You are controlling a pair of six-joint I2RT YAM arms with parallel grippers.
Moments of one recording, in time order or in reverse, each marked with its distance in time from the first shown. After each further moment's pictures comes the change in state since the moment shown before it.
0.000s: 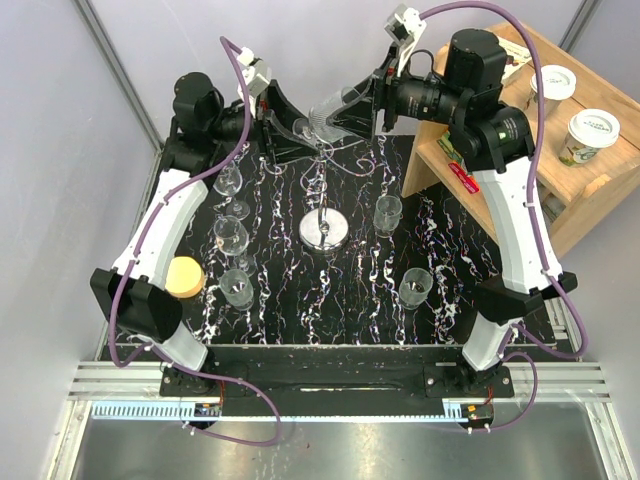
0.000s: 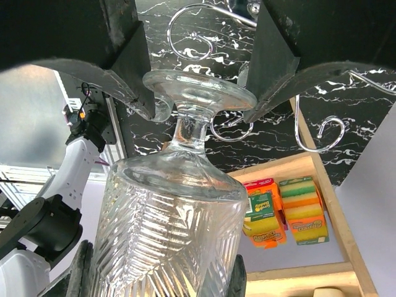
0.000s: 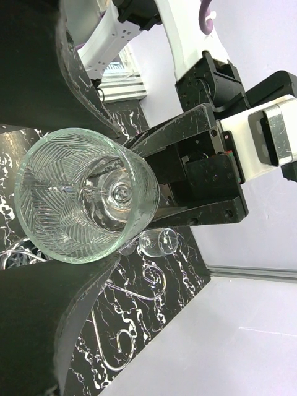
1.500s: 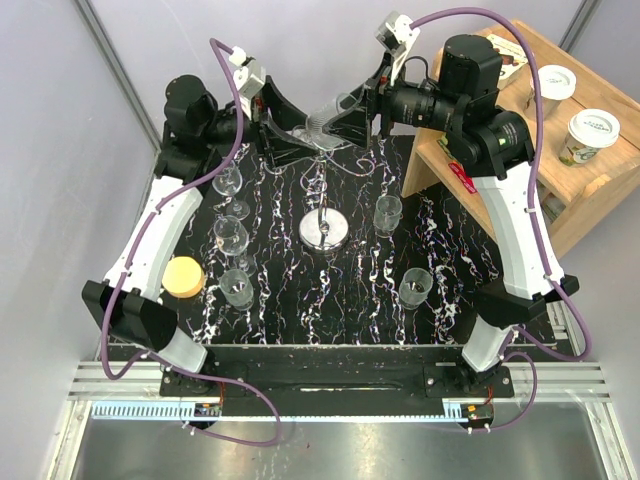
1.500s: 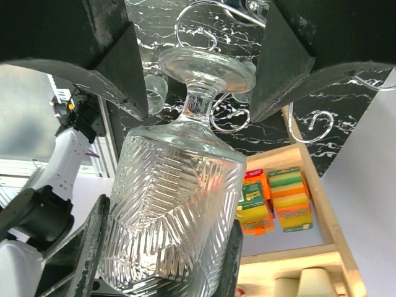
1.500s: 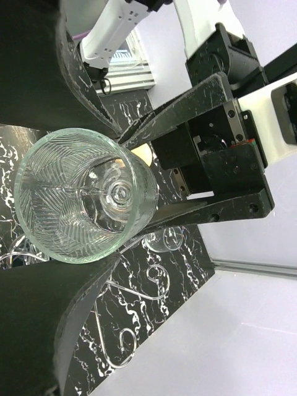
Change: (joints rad) left arm -0.016 -0.061 -0.011 -0.045 -0.076 0.042; right arm 0.049 -0.021 -0.014 -0.037 0.069 -0.067
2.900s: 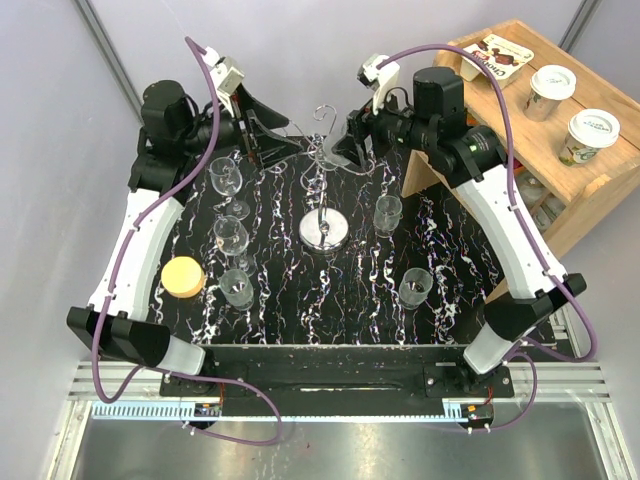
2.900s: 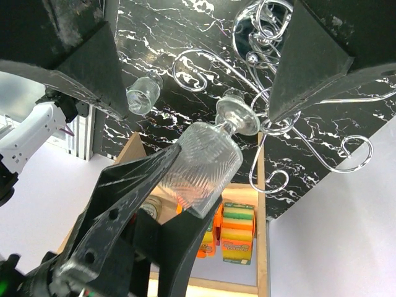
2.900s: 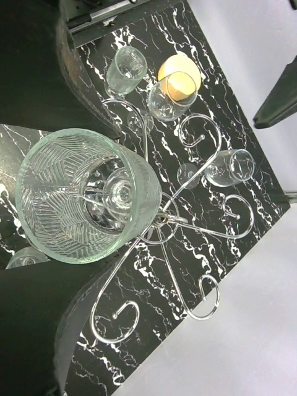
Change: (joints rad) left arm 0.082 -0.104 -0.021 -0.231 -0.195 -0.014; right arm 0.000 -0.103 -0.401 0.075 0.230 -0.170
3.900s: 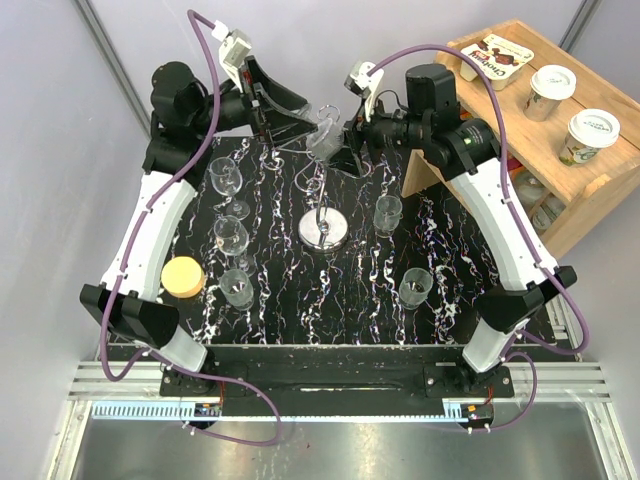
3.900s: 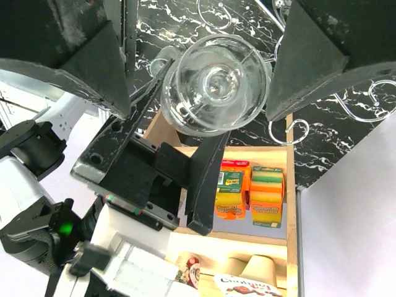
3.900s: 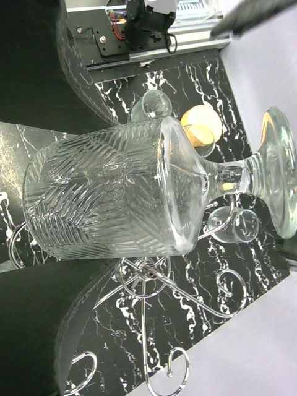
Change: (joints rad) left arm -0.059 0.121 0.137 0.170 0.029 -0.222; right arm 0.001 0.066 0.111 -0.105 -0.234 -0.089
